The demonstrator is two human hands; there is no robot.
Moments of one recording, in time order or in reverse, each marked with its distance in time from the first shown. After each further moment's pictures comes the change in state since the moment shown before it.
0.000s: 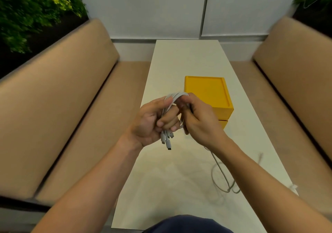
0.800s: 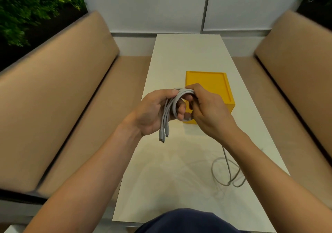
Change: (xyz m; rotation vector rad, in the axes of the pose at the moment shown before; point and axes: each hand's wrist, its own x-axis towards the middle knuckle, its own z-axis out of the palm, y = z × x) left_hand 0.008 0.011 0.001 0.201 0.169 -0.138; right_hand 0.004 -0.002 -0.020 -0.293 -0.035 -0.081
